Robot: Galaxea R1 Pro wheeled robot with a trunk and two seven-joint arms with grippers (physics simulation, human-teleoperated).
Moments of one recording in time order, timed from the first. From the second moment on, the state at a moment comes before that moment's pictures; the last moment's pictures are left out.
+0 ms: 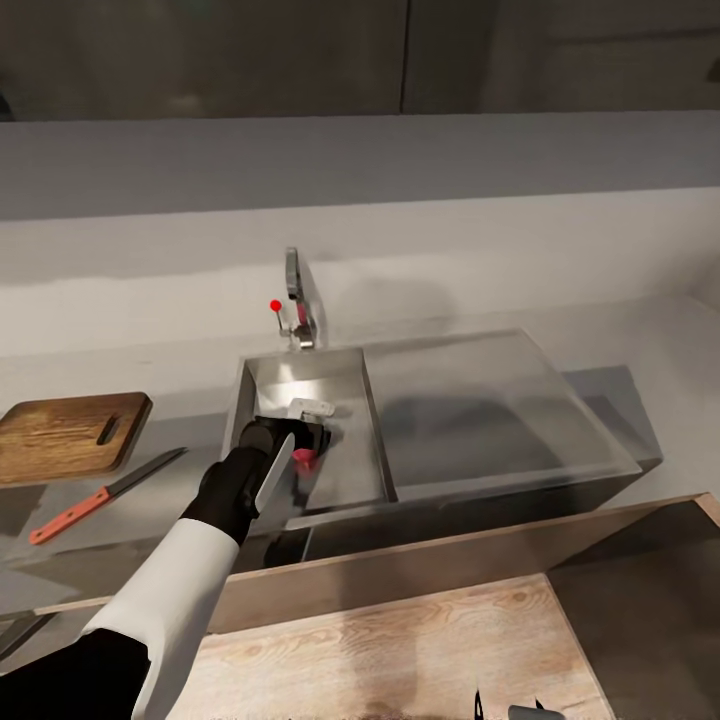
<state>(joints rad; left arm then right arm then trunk) -0.91 -0.14 -0.20 -0.95 0.04 0.79 0.08 -0.26 0.07 -0.24 -0.20 0.32 -0.67 -0.28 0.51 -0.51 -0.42</state>
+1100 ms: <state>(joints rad) -0.91 -0.14 -0.20 -0.95 0.04 0.79 0.08 -0.26 0.07 -0.24 -0.19 0.32 -0.66 -0.28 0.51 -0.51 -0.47</state>
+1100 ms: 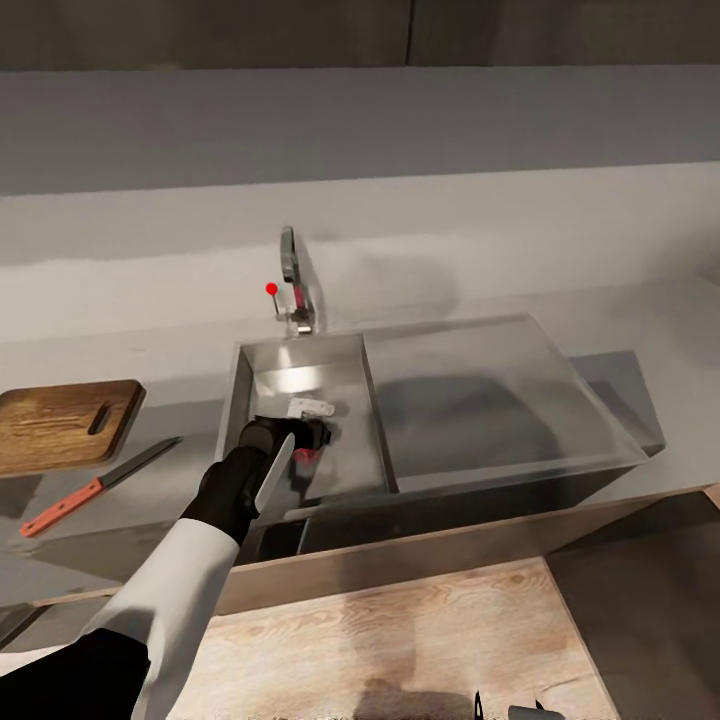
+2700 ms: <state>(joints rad) -0.91 -0.14 -0.20 -0.96 0.04 0.79 0.09 -0.26 0.07 -0.24 -0.19 0.32 -0.66 -0.28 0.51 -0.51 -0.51</state>
